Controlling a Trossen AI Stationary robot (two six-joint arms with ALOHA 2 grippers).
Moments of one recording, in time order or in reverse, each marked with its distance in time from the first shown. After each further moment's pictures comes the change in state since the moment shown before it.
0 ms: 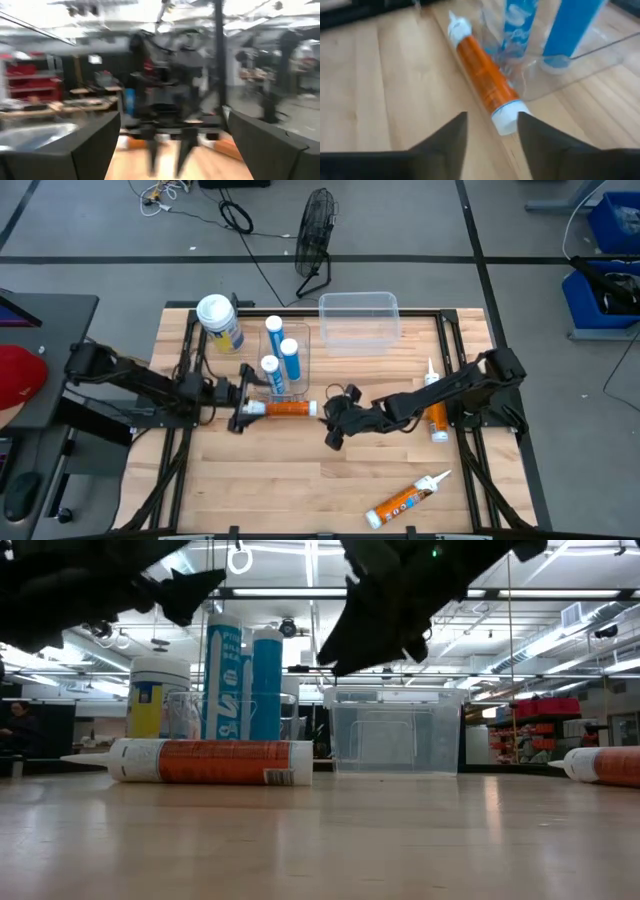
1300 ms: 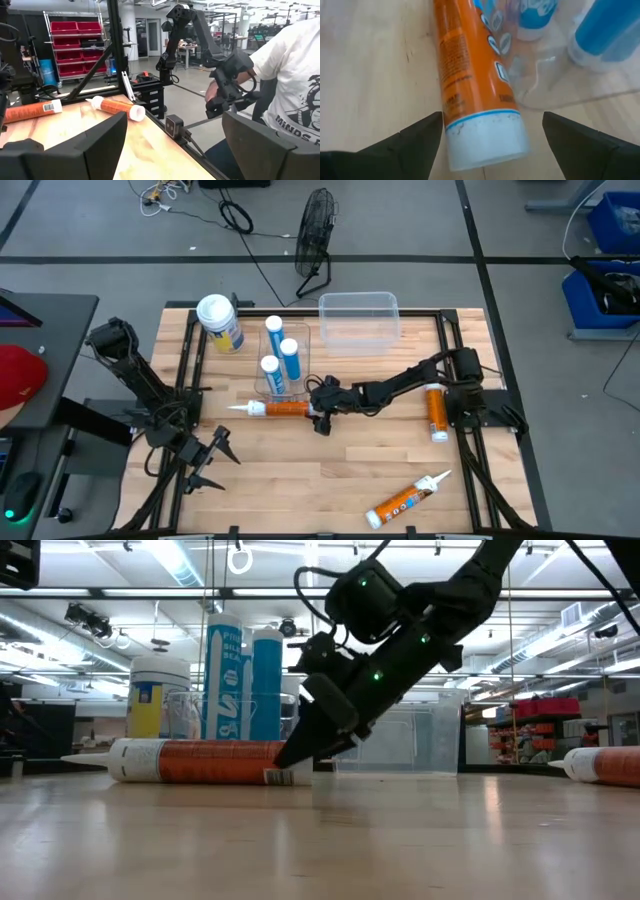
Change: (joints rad) left arm -0.963 -0.006 0.000 -0.183 -0.584 0.001; right arm -0.224 0.286 0.002 0.290 -0.312 -0.287
